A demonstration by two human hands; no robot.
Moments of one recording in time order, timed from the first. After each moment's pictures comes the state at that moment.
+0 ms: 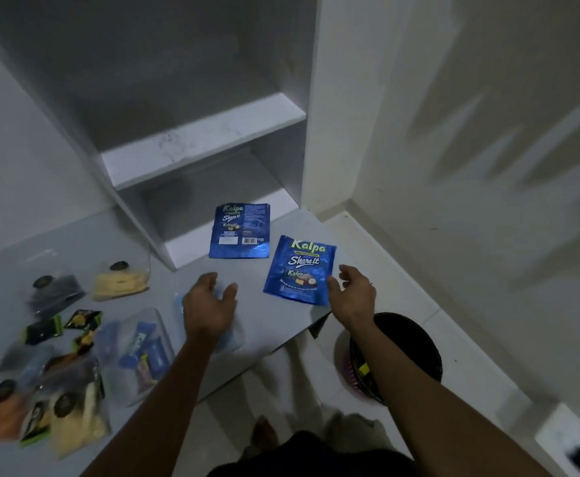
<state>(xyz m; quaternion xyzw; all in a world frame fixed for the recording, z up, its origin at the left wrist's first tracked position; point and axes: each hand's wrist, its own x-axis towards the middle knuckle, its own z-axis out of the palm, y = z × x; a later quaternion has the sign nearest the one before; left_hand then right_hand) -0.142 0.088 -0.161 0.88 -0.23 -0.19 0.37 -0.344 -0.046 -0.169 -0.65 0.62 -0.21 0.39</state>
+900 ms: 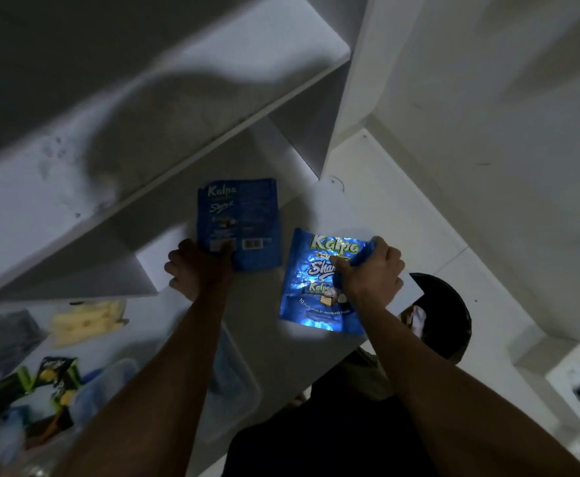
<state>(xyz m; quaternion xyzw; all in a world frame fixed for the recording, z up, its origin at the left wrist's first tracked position) -0.017 -0.076 -0.258 0.97 -0.10 -0.19 0.13 -0.249 -0.164 -0.261 -0.59 0.76 -0.05 0.28</state>
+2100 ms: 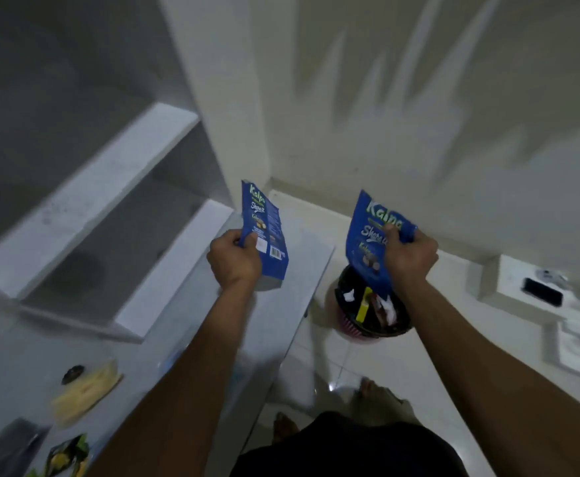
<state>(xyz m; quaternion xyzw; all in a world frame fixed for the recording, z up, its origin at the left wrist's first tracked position) -0.160 -0.046 -0.128 0.77 -0.37 -0.29 0.43 -0.409 -0.042 -0.129 -0.28 0.79 -0.48 0.27</state>
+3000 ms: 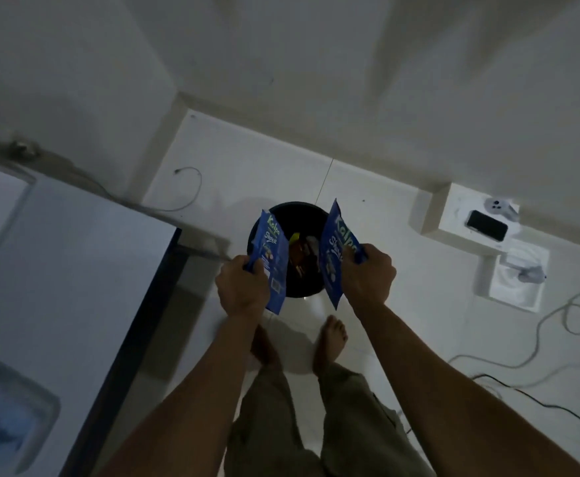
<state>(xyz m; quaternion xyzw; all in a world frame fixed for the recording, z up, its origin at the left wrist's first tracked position) -0.478 -0.063 -0.298 0.82 -0.41 -0.36 0.16 -0.661 -0.058 -0.273 -0.27 0.86 -0.26 0.33</state>
